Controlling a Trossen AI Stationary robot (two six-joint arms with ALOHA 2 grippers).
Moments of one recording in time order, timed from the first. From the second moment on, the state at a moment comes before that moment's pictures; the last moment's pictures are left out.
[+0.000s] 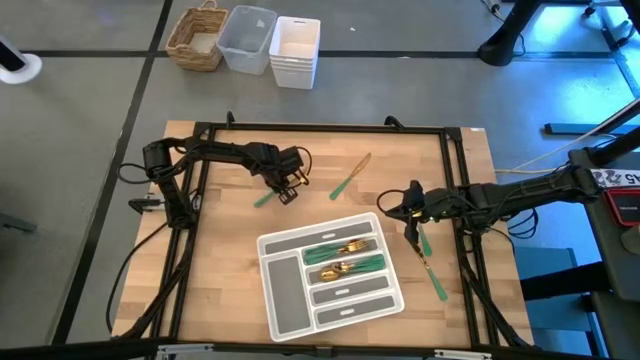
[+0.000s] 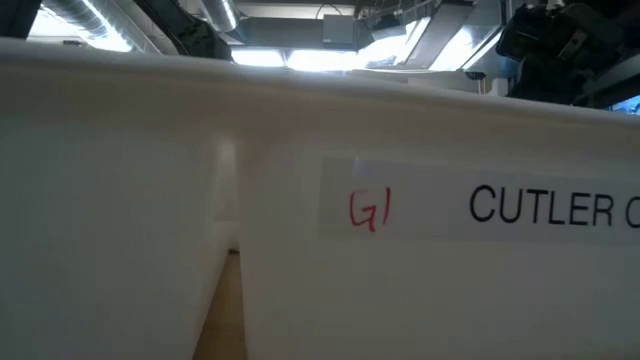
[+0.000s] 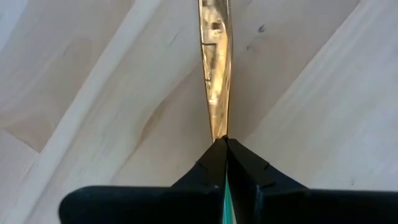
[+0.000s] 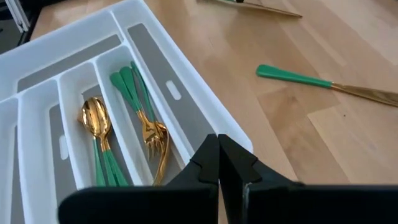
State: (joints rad) left arm 0.38 1.76 1.03 -0.65 -0.09 -0.25; right arm 0.15 0.80 0.48 -0.29 0.18 0.36
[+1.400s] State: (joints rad) left arm 0.37 1.76 1.03 -0.65 -0.14 -0.23; right arm 0.15 0.80 0.48 -0.29 0.22 0.36
